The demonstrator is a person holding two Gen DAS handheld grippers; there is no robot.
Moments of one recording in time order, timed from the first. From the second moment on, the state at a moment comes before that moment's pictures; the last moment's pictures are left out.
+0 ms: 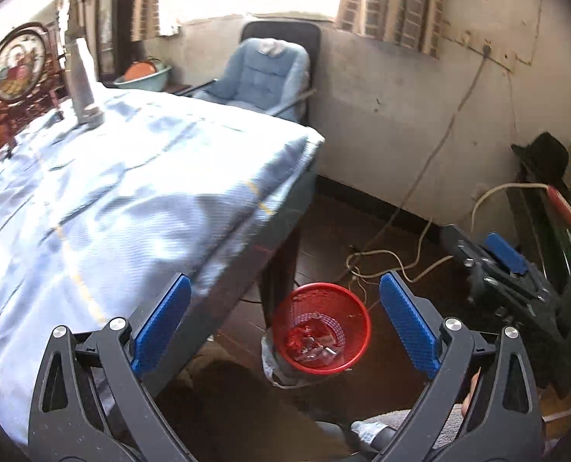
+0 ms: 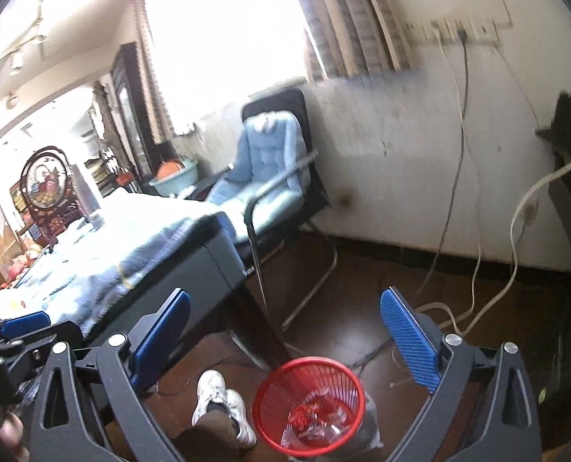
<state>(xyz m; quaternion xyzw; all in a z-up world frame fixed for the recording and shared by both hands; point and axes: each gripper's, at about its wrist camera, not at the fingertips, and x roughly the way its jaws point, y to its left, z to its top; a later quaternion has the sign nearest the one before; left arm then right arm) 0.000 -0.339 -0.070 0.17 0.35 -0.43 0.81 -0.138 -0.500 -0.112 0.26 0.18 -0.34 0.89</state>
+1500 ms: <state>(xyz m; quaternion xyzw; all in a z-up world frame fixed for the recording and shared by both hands) 0.255 -0.017 -0.052 0.18 0.38 -0.18 0.89 0.009 -0.303 -0.023 0.13 0.23 -0.02 0.96</state>
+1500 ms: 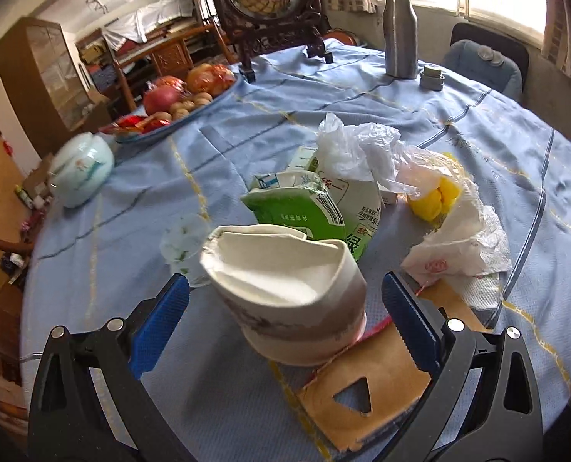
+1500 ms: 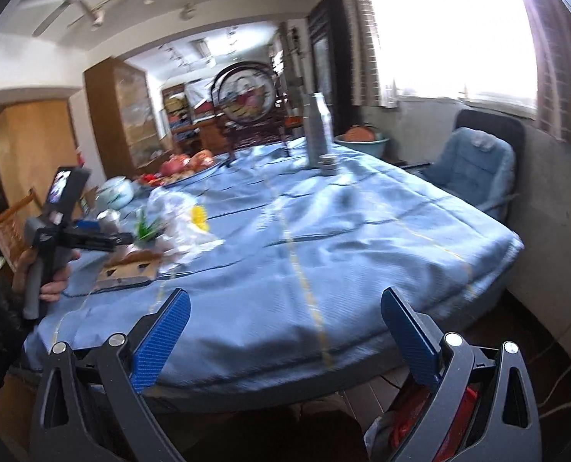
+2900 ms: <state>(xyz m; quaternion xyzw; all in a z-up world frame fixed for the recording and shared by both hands) 0.253 0.033 -0.010 0.05 0.37 -0.18 0.91 0.137 -0.231 0.041 0.18 0.25 0.13 0.94</state>
